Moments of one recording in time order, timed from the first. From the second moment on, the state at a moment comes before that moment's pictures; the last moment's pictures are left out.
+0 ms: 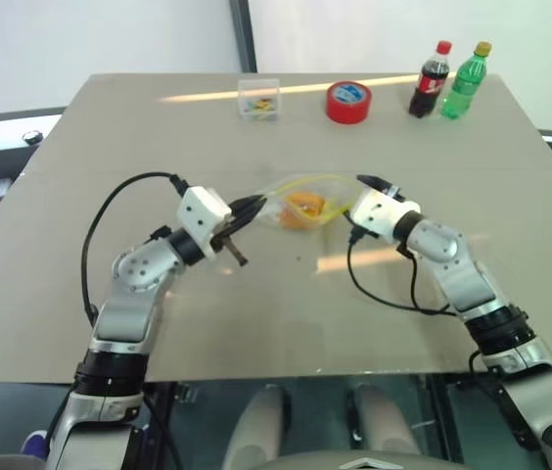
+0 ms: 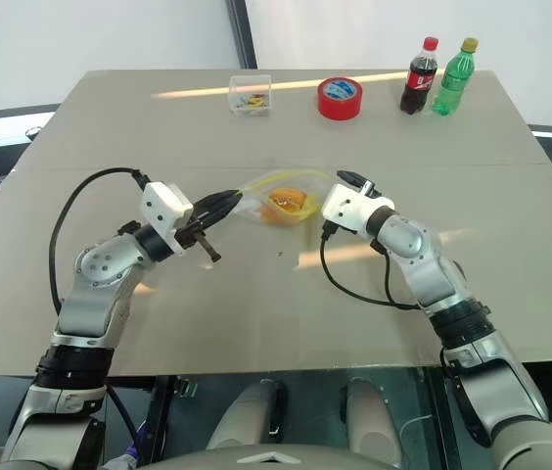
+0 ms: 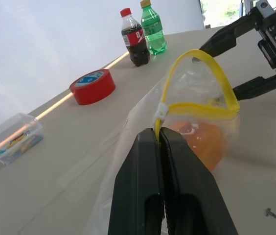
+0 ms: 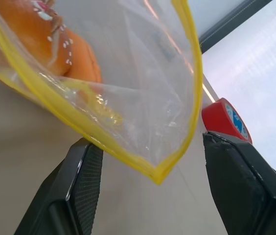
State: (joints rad) left arm -0.32 0.53 0.03 -0.07 -0.23 -0.01 -0.73; right arm -0.58 -0.42 0.30 0.13 -0.29 0.02 0.44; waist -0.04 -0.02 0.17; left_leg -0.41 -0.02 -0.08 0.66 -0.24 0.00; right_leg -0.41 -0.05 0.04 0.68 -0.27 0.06
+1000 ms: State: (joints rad) left arm -0.64 0.51 -0.02 0.20 -0.13 -0.28 -0.72; right arm -0.73 -0.64 0.19 0.10 -0.28 -0.07 0.48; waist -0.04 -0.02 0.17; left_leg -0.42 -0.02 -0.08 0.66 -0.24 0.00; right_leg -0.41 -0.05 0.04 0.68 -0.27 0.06
